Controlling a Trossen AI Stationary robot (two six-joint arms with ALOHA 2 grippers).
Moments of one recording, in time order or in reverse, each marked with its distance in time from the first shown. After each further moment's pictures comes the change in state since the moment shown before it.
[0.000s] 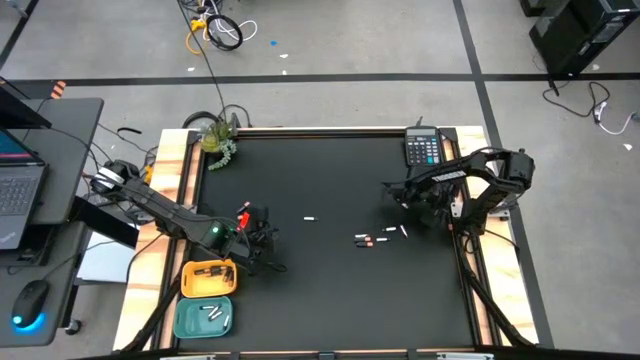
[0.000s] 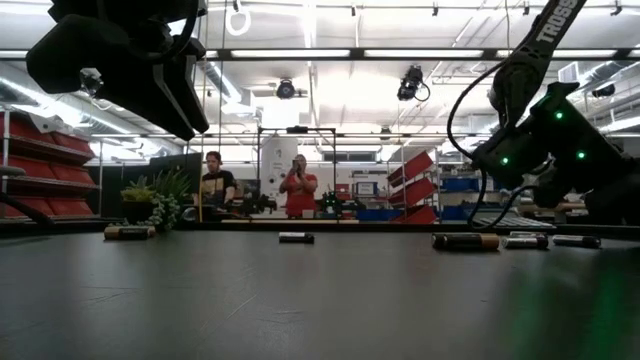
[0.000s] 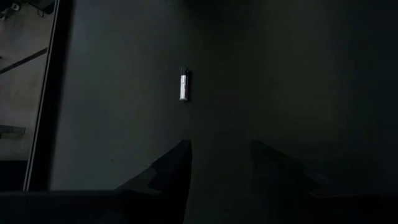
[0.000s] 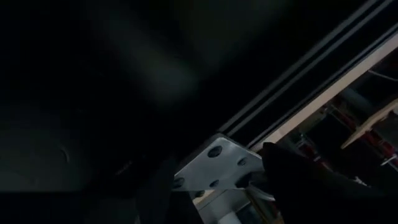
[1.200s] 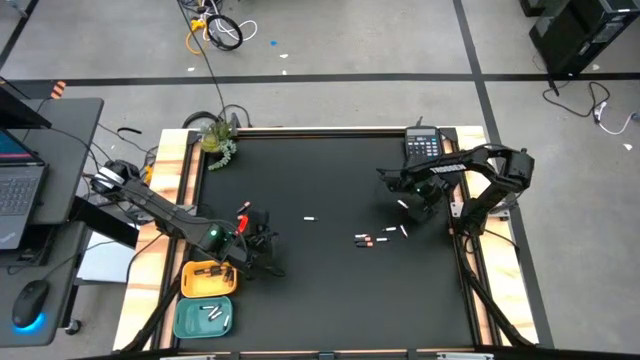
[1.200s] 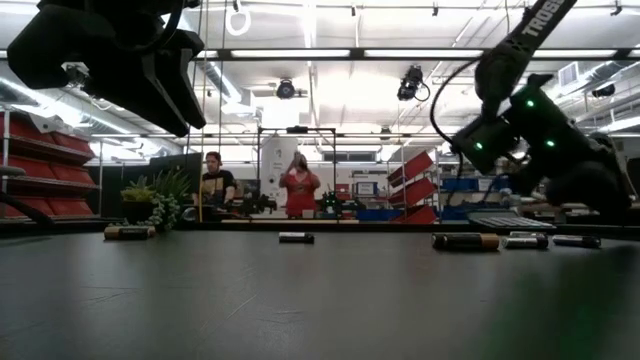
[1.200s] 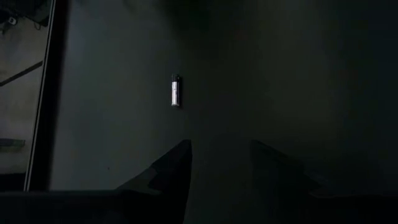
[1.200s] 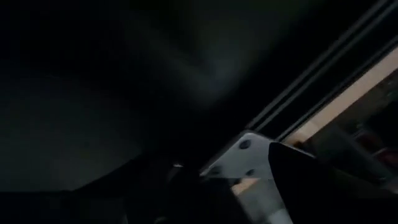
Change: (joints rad) left arm -0.032 0.000 0.000 0.010 0.000 0.024; right arm -0.054 0.000 0.129 -0.045 -0.135 0.078
